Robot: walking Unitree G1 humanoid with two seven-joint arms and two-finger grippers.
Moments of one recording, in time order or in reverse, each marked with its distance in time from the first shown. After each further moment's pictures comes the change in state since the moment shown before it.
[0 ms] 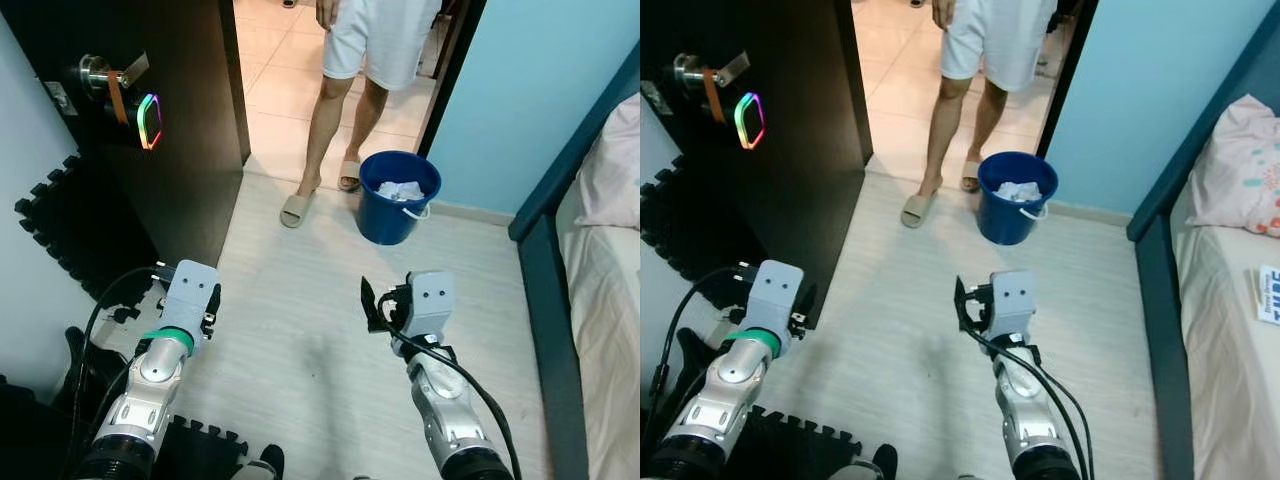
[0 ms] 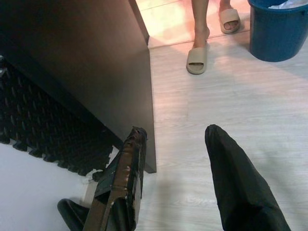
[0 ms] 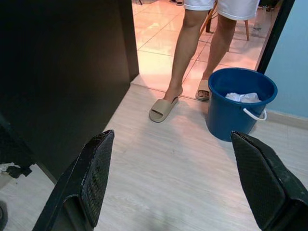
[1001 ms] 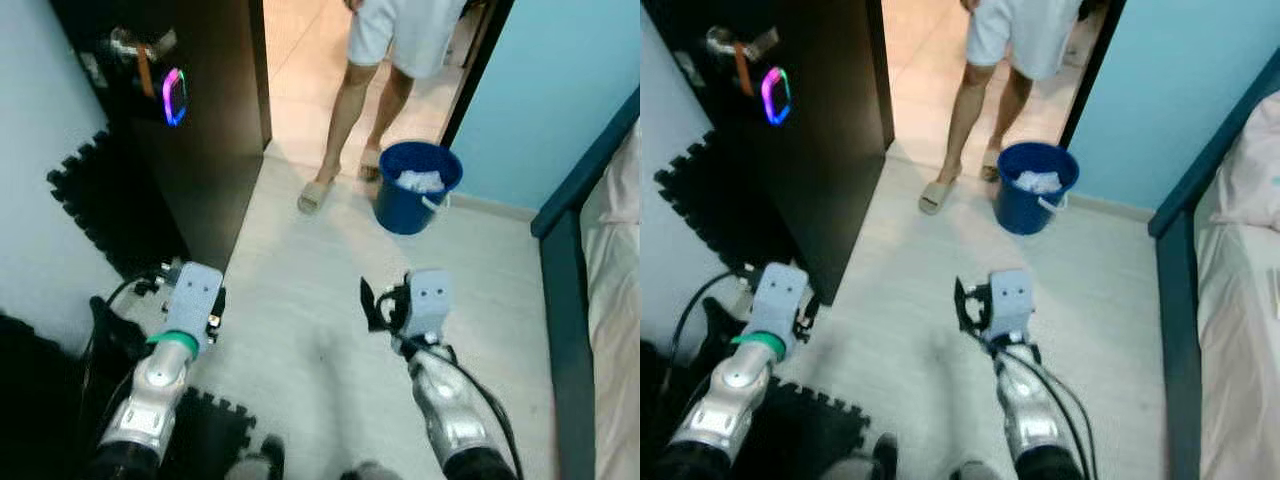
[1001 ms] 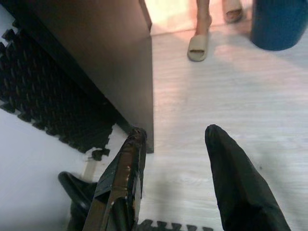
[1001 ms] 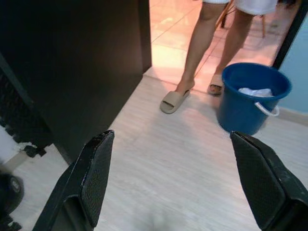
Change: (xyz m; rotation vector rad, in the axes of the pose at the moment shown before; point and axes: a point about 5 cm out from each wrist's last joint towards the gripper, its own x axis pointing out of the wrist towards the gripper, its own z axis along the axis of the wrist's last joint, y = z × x) left arm 0.002 -0.009 0.007 -0.005 -0.025 -0.036; right arm 0.001 -0.001 0.000 -0.010 0.003 0.000
